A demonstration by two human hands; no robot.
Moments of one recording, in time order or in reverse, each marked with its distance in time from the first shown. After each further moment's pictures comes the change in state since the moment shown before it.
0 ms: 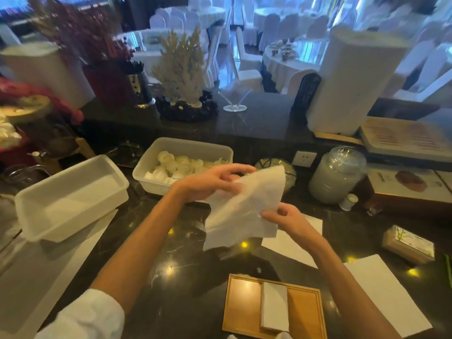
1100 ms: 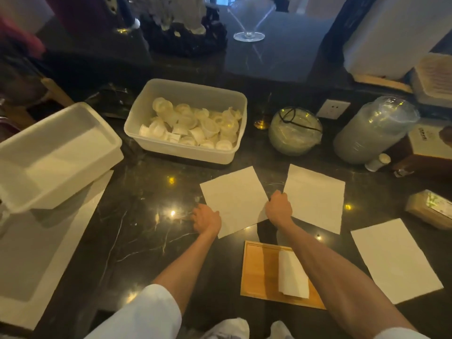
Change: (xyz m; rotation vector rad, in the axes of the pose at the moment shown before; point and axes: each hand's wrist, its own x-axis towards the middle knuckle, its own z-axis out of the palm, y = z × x) left_hand 0.013 -0.275 0.037 0.352 0.848 -1.003; right_hand 0.092 0.146 0.087 -0.817 0.363 0.514
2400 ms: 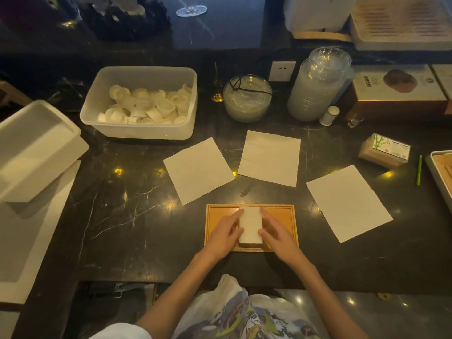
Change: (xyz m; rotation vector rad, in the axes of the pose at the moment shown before) left_hand -0.172 -0.038 0.097 -0.020 -0.455 0.740; right_hand -0.157 0.210 -0.023 0.584 -0.348 -0.270
